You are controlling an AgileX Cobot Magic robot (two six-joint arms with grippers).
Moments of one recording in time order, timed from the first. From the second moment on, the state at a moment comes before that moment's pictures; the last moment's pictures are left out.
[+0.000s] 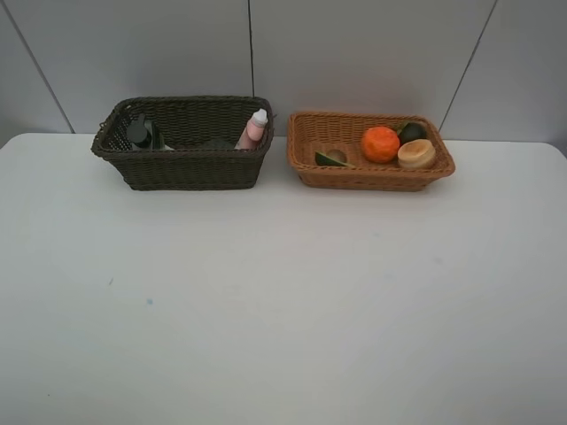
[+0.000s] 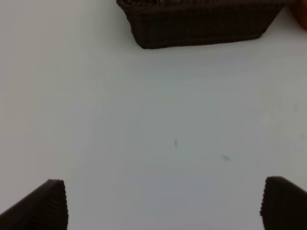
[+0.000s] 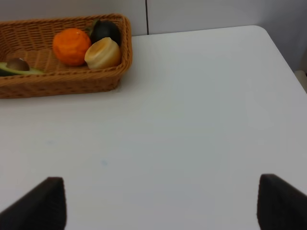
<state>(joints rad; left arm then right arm) -0.10 0.00 -0.51 -0.01 1.07 -0.02 -0.05 0.00 -0.52 -0.08 1.06 0.08</state>
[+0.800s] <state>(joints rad) -0.03 0.00 -0.51 0.01 1.07 -0.02 -0.05 0.00 -0.52 -0.08 1.06 0.08</state>
